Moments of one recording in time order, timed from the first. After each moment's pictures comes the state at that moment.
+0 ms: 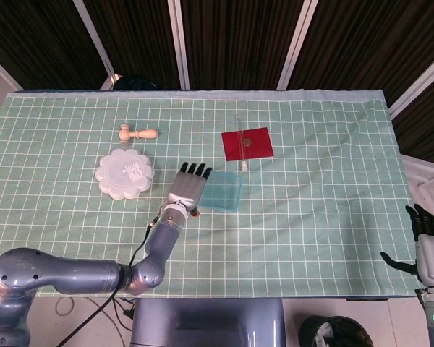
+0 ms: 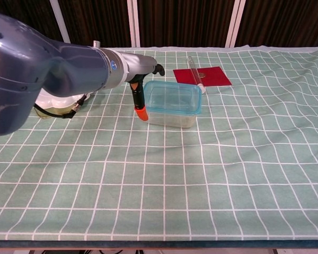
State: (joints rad) left arm -1.23 -1.74 -0.37 -1.47 0.19 1.01 1.05; right arm 0.08 -1.09 0.13 -1.70 -1.25 1.38 -0.06
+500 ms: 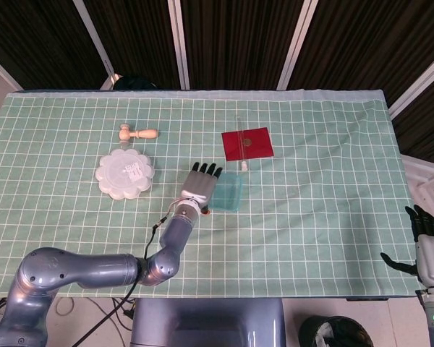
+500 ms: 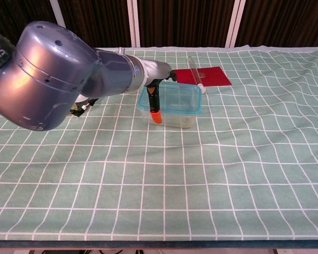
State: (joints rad) left arm -1.33 -1.82 -0.37 -1.28 0.13 0.90 1.04; right arm 0.08 -1.08 0.13 -1.71 -1.24 1.37 -0.06
